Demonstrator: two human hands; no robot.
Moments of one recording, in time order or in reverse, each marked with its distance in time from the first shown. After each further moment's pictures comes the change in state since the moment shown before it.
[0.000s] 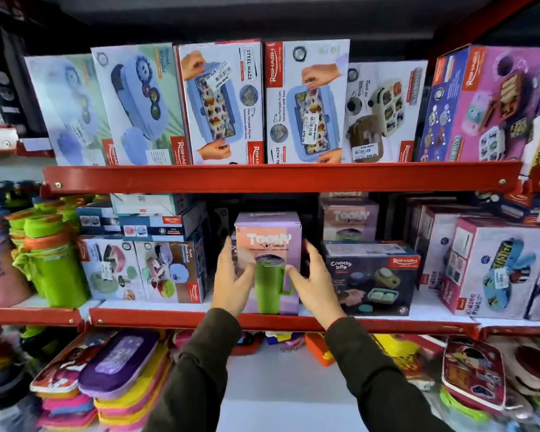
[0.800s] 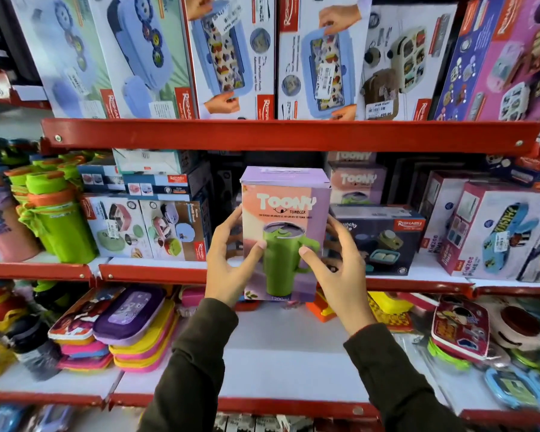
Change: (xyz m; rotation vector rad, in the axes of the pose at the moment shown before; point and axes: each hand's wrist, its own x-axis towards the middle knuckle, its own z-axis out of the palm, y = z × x) left_hand -0.058 0.014 -0.028 -0.091 0.048 0.165; right_hand -0.081 -0.021 -0.023 0.134 0.159 -0.160
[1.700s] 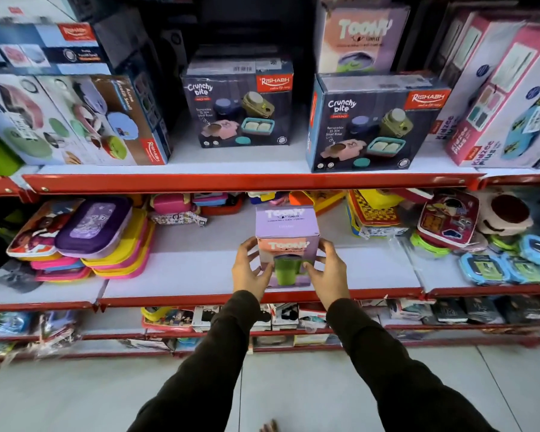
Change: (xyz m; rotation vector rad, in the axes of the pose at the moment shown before) left_hand -0.171 -0.178 0.074 0.090 -0.135 -0.700; right_hand -0.135 0.206 -0.015 -0.319 -0.104 0.607
